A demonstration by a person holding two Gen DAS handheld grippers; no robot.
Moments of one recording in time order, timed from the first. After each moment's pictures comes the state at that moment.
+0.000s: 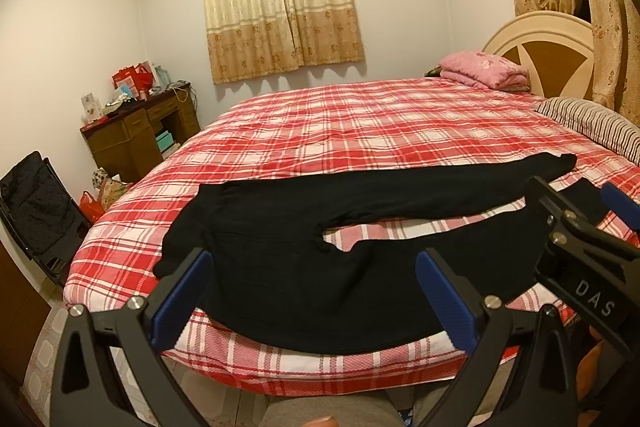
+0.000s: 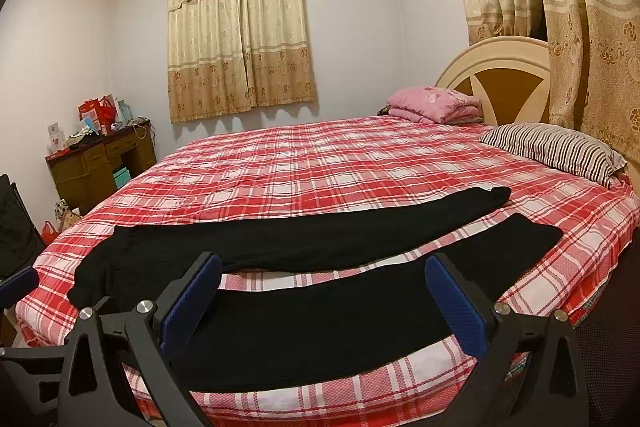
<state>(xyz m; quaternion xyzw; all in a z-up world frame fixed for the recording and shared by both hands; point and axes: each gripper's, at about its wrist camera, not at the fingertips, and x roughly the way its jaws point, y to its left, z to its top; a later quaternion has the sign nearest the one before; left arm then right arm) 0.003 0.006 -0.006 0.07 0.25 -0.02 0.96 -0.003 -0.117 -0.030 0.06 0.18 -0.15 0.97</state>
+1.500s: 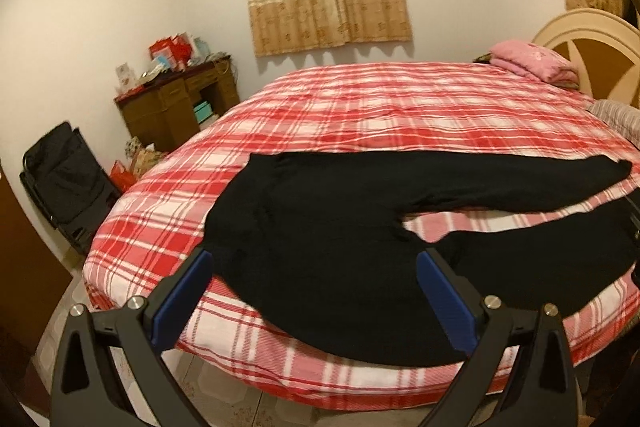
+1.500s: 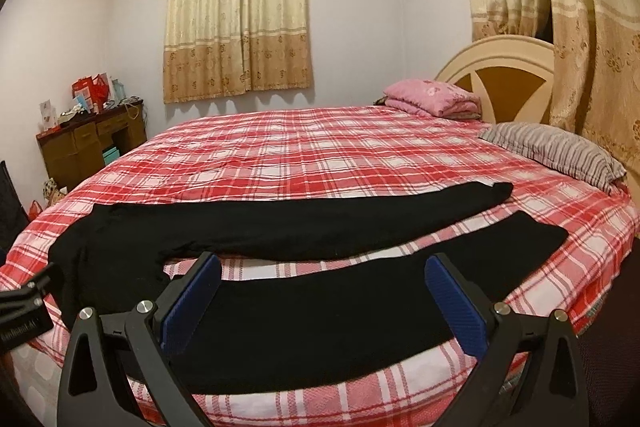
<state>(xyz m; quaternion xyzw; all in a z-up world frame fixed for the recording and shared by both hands) 0.052 0.066 -0.031 0.05 0.29 0.07 0.95 0.033 -0.120 -0.057 0.03 0.20 -0.15 0.97</state>
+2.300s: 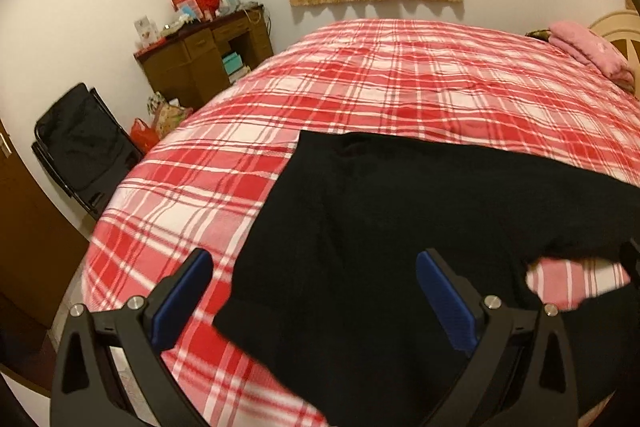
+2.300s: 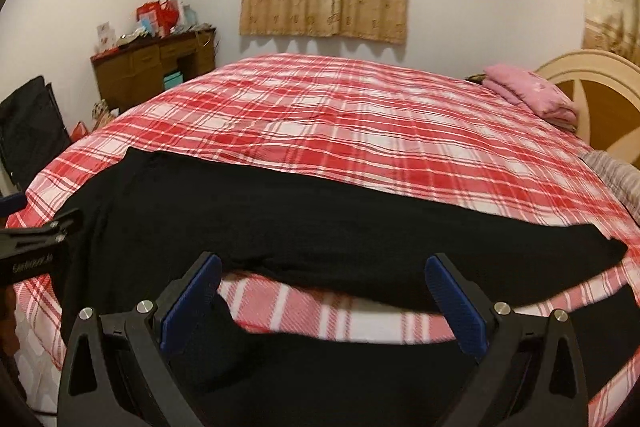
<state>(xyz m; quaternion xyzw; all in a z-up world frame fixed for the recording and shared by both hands) 0.179 0.142 -0.056 0.04 0.37 0.13 0.92 0.200 -0.055 -0.081 -0.04 0.31 -0.02 0.95</state>
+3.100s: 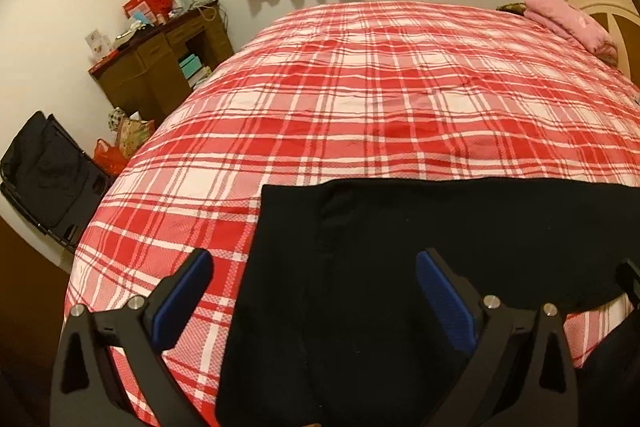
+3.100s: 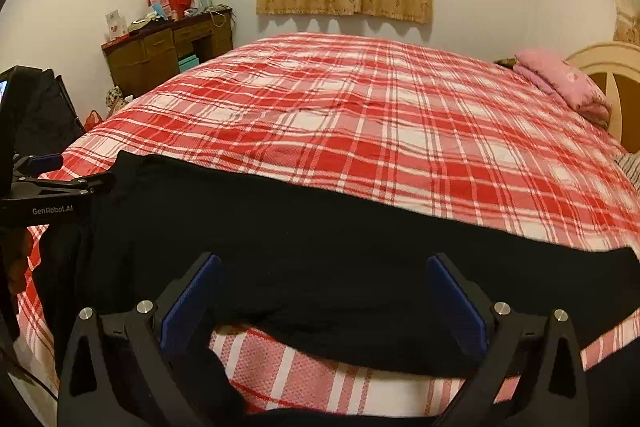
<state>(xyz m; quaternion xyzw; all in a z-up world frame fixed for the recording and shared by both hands) 0.268 0.154 -0.053 0.07 0.41 0.06 0.91 0.269 -0.063 -0.087 -0.04 0.35 0.02 0.94</state>
